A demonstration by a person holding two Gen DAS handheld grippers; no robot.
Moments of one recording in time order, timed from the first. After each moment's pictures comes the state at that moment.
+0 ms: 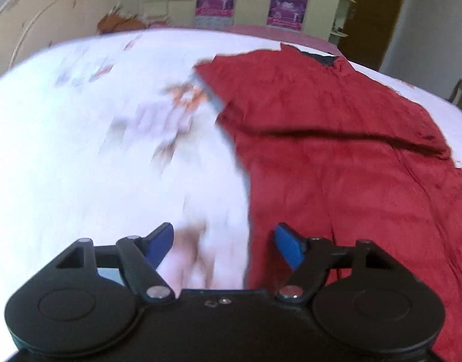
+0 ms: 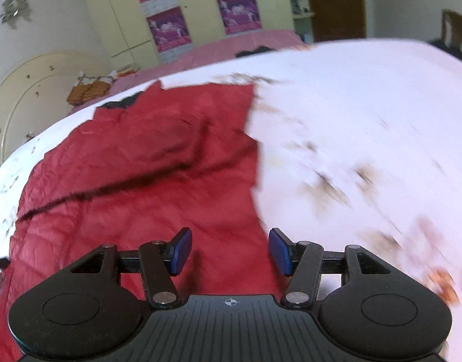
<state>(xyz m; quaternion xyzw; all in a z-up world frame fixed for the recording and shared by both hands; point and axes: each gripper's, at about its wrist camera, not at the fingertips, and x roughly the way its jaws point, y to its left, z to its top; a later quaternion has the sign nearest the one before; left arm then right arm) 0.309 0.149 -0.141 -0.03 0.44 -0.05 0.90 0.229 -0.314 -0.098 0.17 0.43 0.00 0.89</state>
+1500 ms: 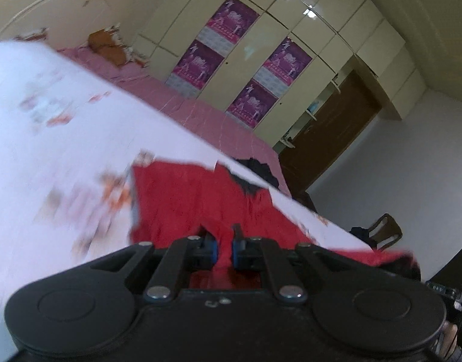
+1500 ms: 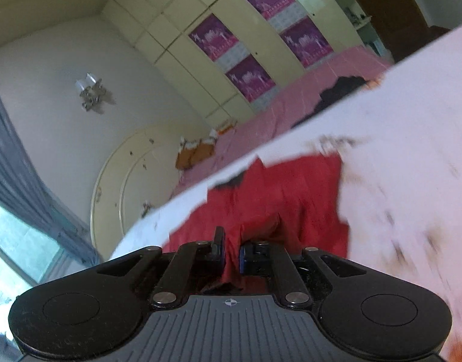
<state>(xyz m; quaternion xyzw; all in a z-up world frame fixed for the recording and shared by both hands) 0.362 0.160 -0.050 -0.27 0.28 -0.13 0.91 0.286 -0.360 -0.006 0.34 0.30 0.19 0.87</state>
